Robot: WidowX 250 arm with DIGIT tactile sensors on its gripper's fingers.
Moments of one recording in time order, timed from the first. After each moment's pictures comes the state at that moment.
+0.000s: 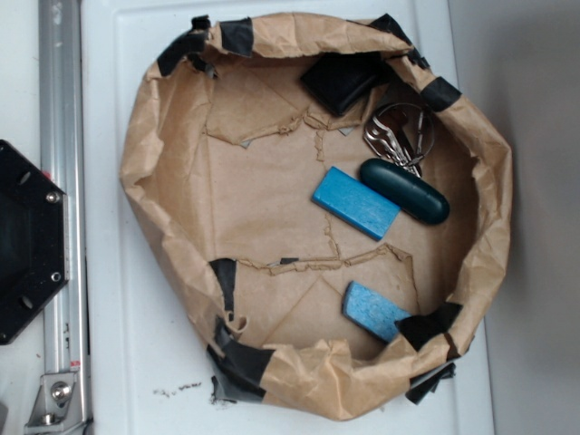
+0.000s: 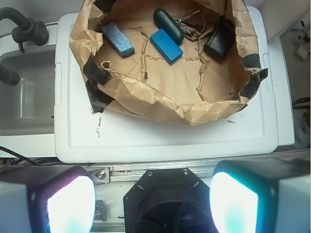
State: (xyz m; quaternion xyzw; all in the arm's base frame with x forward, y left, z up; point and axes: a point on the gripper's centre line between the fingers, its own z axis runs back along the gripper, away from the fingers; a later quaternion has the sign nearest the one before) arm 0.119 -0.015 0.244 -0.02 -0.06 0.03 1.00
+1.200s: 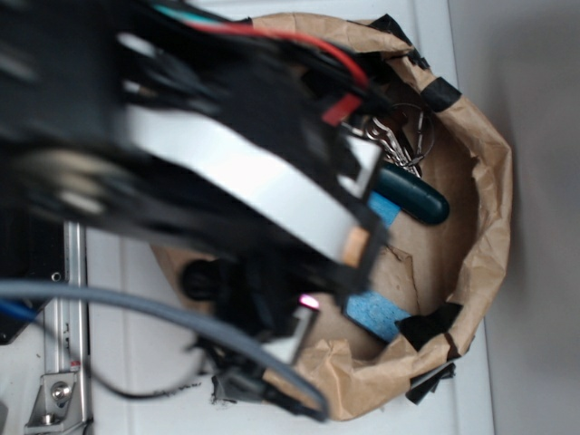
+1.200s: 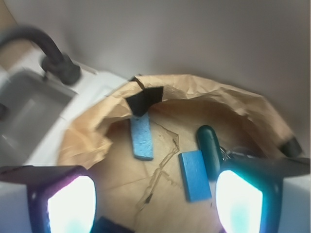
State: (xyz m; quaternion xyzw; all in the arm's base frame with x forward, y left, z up) arm 0.270 -0.028 0.164 -0.02 -0.17 -0.25 0.95
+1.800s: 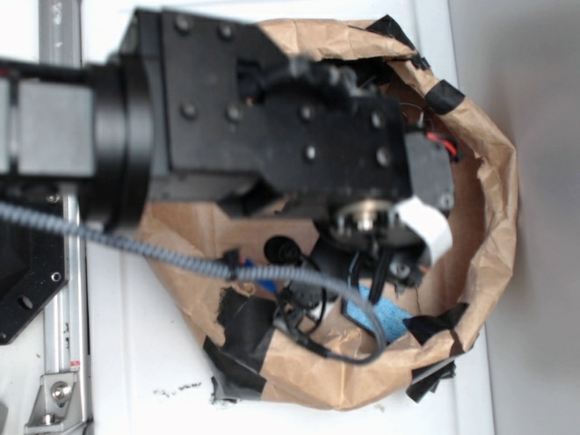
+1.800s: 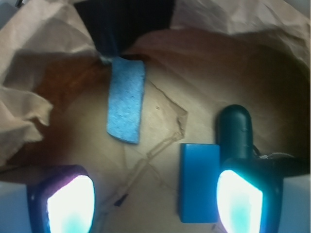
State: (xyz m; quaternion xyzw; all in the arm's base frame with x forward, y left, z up) arm 0.289 -0.007 0.100 -0.03 -0.10 -0.32 0.94
